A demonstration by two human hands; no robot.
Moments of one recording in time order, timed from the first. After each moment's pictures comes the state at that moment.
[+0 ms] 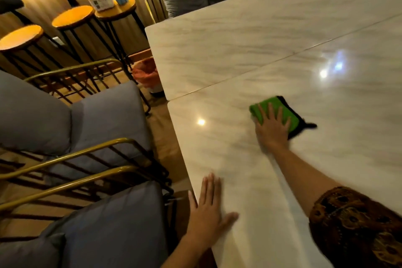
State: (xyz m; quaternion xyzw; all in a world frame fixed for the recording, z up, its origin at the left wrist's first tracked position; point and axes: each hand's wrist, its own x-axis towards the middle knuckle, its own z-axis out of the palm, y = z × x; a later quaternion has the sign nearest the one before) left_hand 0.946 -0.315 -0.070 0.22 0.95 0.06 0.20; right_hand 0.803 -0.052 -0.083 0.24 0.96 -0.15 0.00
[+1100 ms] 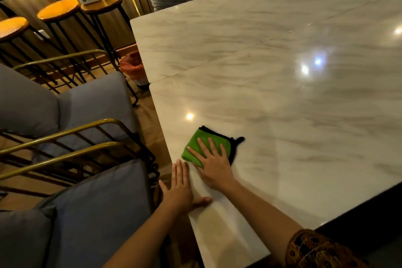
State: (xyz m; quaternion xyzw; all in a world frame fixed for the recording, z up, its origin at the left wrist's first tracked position) left_hand 1.022 -0.309 -0.038 0.11 0.93 0.01 0.35; right_hand 1.004 -0.167 -0.078 -0.04 0.99 -0.12 0.09
